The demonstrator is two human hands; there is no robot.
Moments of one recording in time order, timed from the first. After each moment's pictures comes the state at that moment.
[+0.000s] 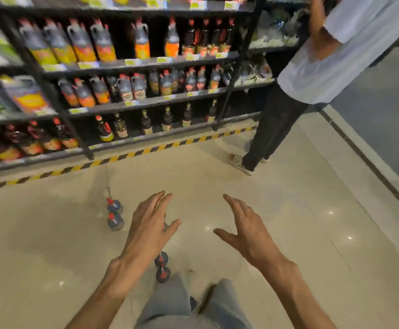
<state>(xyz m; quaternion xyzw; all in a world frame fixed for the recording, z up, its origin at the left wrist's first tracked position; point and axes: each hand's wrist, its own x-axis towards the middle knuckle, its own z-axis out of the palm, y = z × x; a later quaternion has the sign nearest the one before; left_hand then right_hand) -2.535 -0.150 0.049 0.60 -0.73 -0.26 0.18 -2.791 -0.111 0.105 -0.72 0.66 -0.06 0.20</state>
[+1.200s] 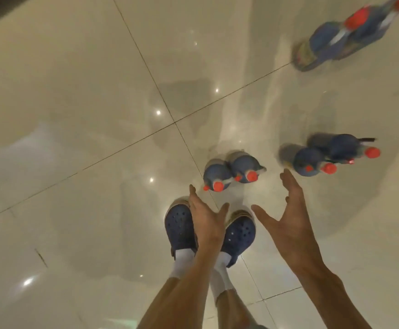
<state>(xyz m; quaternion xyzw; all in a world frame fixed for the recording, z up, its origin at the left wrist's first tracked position) -2.695 -0.047 -0.684 0.81 0.32 -0.31 0.37 -2.689 -0.210 -0.614 -0.80 0.33 0.23 0.45</state>
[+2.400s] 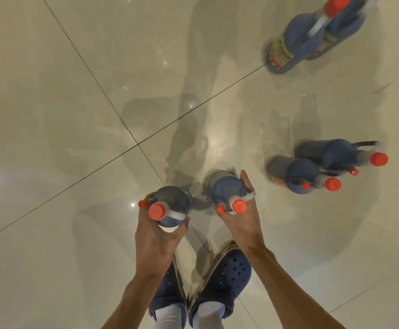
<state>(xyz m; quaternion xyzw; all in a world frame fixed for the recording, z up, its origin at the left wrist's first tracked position) -2.651 0.021 -0.761 0.85 0.16 -0.24 0.44 -2.684 -0.183 -0.807 -0.74 0.39 0.18 0.53</state>
